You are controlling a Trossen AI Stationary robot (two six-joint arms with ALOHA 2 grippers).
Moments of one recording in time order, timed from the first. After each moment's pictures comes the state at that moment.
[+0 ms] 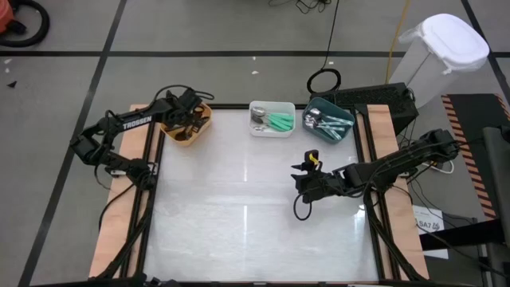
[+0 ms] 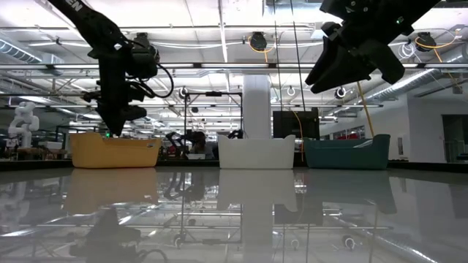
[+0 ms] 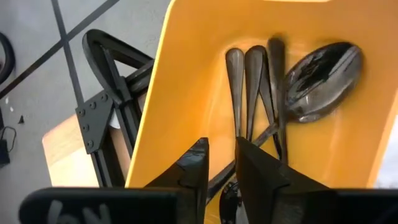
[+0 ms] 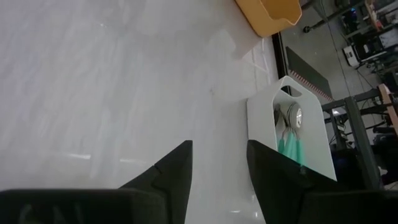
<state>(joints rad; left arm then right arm) 0.83 1.39 0.88 -0.69 -0.45 -0.17 0.30 1.26 0.74 -0.33 0.68 -0.21</state>
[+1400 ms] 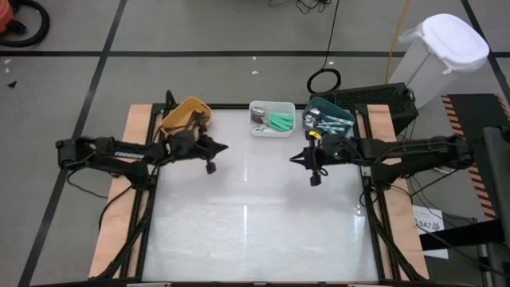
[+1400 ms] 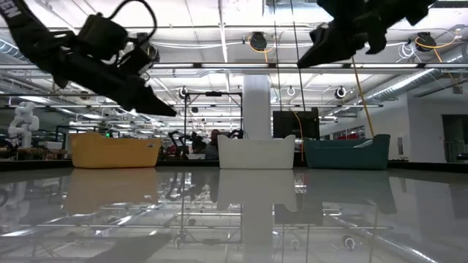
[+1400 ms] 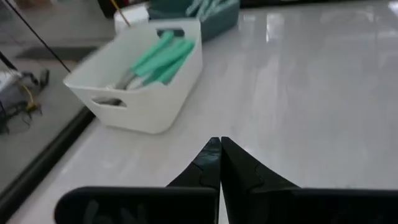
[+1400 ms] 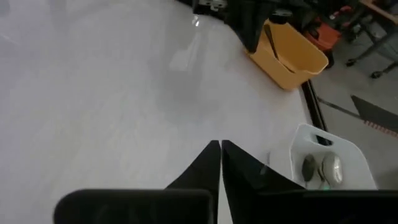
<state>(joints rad) 0.34 1.19 0.32 0.51 0.03 0.20 -0.07 1.04 0.69 -0.18 0.05 -0.40</state>
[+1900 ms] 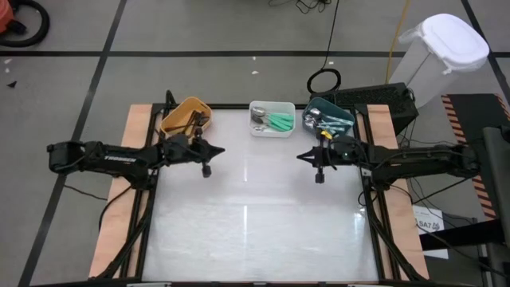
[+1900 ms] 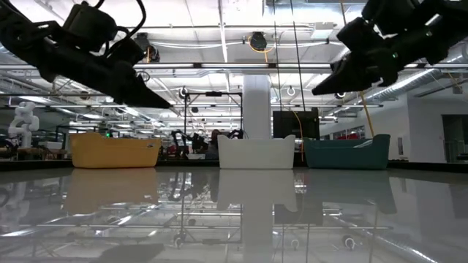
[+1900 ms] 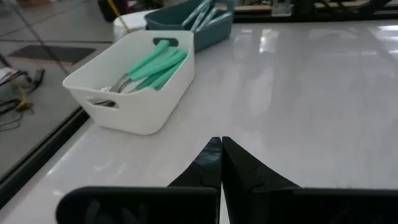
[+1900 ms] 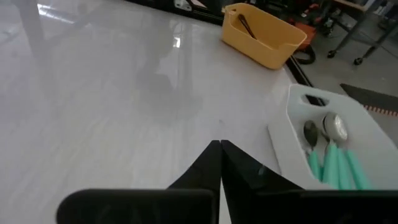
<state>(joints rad) 0.27 1.05 0.27 0.46 -0.01 0.12 -0.19 0.90 0.35 0.15 -0.03 -0.30</state>
